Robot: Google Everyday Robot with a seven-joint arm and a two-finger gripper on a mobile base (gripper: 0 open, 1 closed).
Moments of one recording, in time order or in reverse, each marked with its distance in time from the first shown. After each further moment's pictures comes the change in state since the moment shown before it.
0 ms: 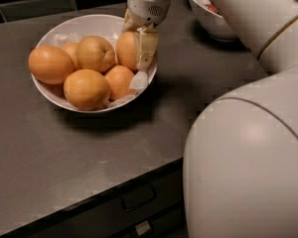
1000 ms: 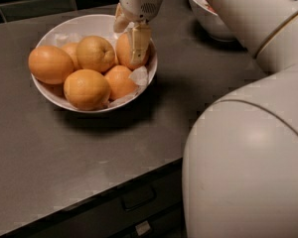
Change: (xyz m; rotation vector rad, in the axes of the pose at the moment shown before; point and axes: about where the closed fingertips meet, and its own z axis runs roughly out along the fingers) arm -0.017 -0.022 -0.002 0.086 0.010 -0.080
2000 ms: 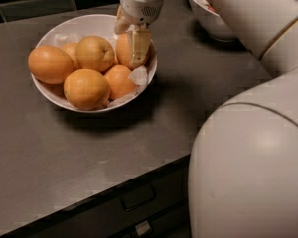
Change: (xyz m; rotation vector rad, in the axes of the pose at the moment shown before) arm 0.003 0.007 0.002 0.000 -0.001 0.028
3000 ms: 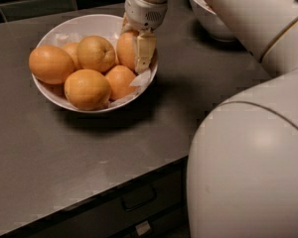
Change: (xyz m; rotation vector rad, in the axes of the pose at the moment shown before) arm 0.012 0.014 0.008 -0.059 0.015 0.033
